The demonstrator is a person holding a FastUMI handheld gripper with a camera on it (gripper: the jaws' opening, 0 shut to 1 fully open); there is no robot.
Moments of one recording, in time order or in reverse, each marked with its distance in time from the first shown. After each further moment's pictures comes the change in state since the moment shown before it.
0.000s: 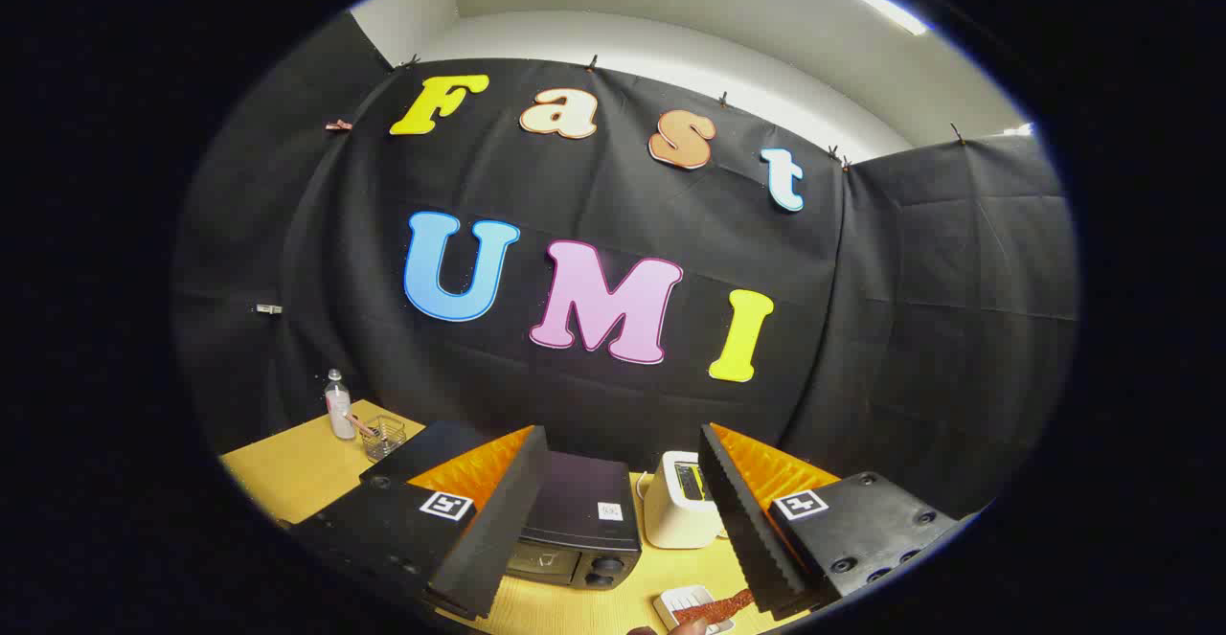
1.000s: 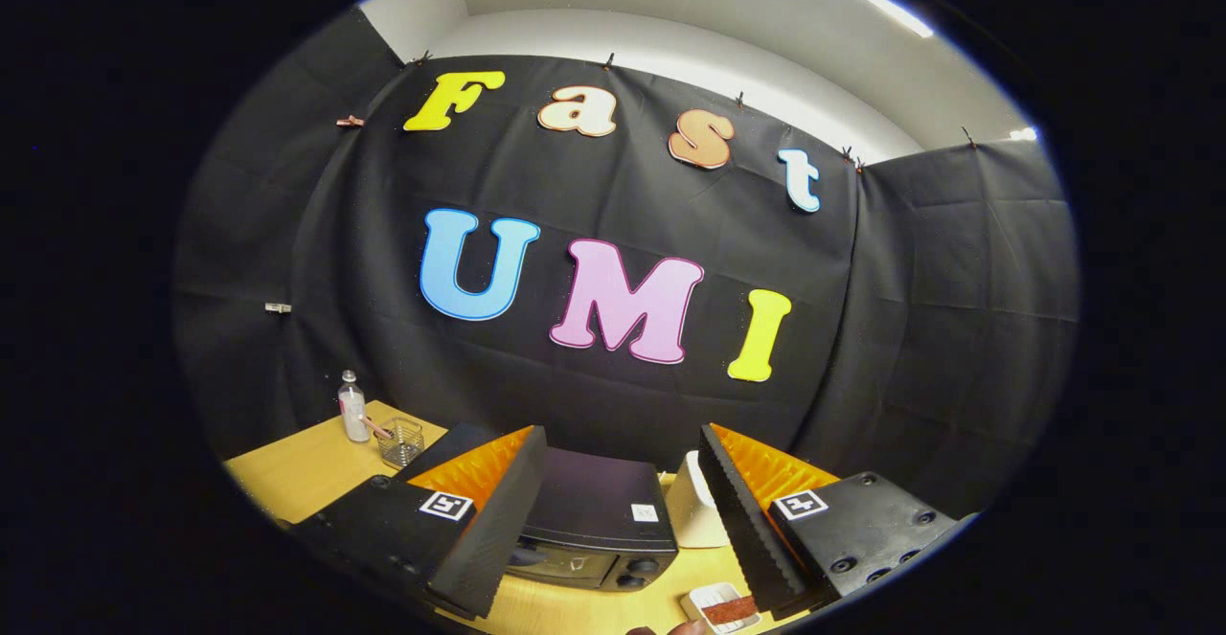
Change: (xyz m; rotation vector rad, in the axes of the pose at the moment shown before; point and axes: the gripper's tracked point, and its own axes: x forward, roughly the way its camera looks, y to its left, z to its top) arm 0.005 0.044 -0.004 0.019 0.010 0.026
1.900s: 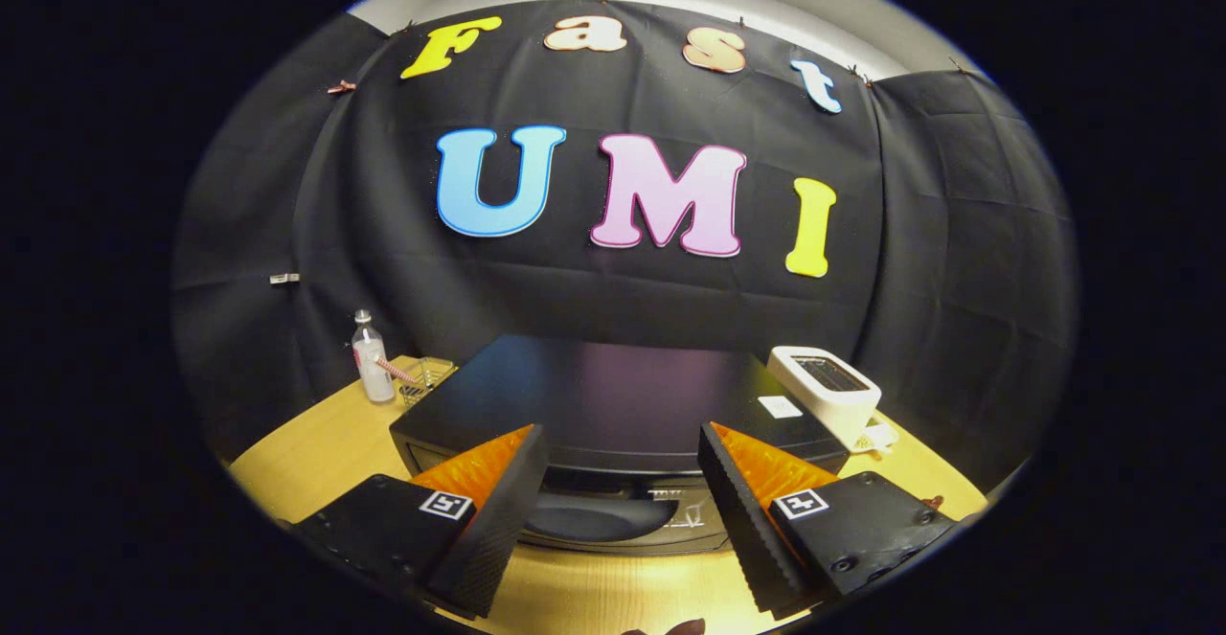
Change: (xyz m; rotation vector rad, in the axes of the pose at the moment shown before) arm 0.044 0.095 -0.170 0.107 0.205 0.057
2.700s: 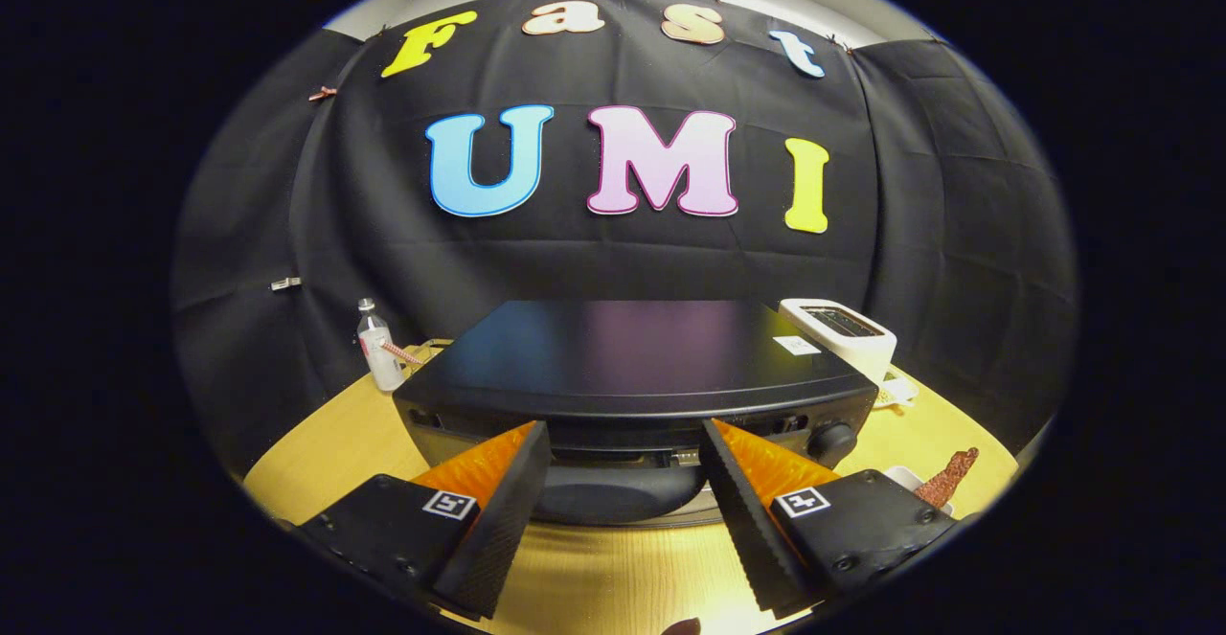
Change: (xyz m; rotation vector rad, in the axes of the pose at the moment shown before) arm -0.022 0.000 -0.032 0.080 0.061 0.009
